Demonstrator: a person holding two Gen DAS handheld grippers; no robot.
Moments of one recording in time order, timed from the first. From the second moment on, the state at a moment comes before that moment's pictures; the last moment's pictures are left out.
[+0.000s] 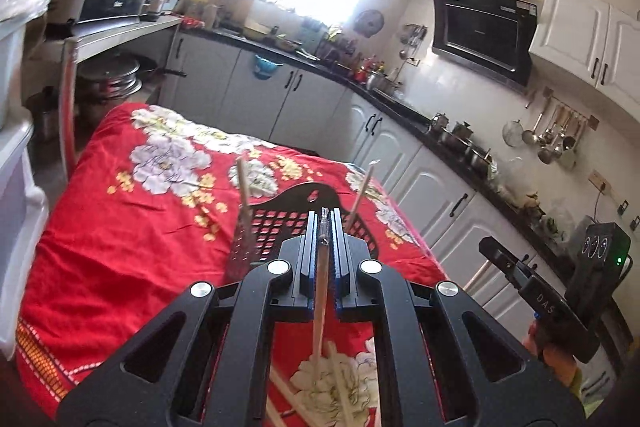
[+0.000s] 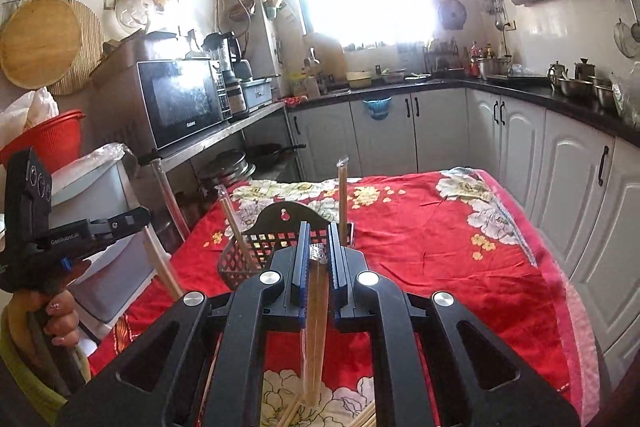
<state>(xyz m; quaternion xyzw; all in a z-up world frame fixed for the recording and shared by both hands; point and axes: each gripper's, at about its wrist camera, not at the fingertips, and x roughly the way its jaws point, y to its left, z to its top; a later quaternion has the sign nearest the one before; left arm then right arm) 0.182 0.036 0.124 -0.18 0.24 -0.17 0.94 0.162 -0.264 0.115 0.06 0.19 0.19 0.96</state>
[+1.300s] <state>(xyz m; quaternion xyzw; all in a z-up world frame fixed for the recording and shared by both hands) 0.239 0.014 0.219 -0.14 0.14 -0.18 0.96 0.191 -0.253 0.215 0.05 0.07 0.20 0.98</state>
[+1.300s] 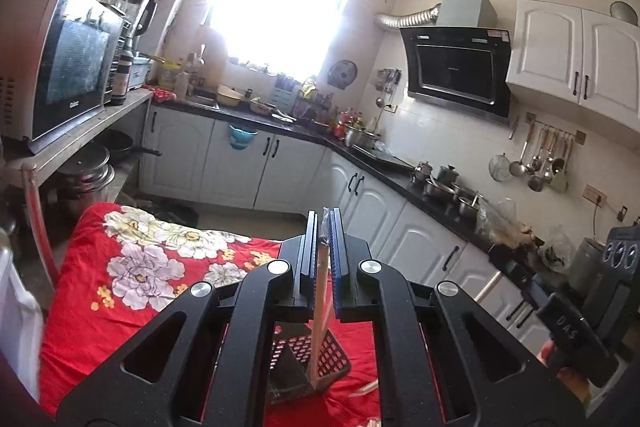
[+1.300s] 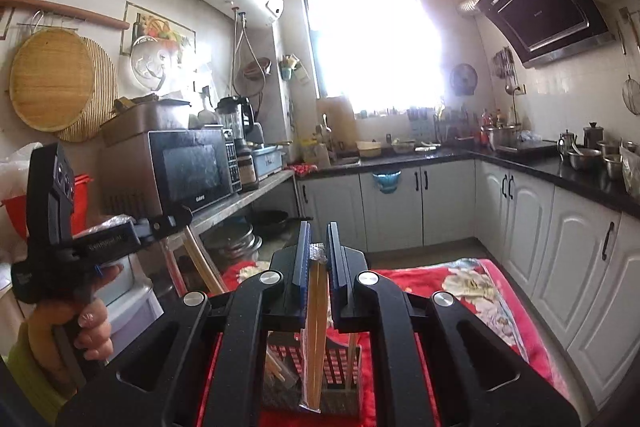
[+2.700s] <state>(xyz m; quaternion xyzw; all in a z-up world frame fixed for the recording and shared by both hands) 0.292 -0.008 0.111 -0.13 0.20 -0.18 0.95 0.273 -0.232 0.134 0.06 0.09 0.16 0.98</state>
